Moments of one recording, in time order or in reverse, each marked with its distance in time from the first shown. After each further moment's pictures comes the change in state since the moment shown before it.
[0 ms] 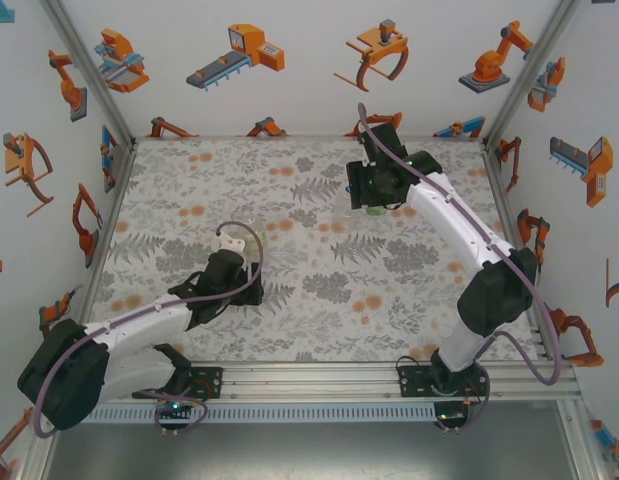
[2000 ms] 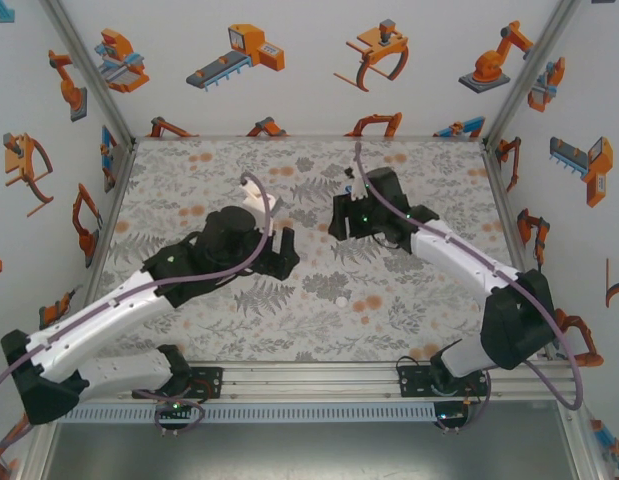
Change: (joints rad) left arm -0.262 -0.074 0.681 -0.484 -0.023 0.119; right arm 0.071 -0.216 -0.578 0.637 -0.292 -0.018
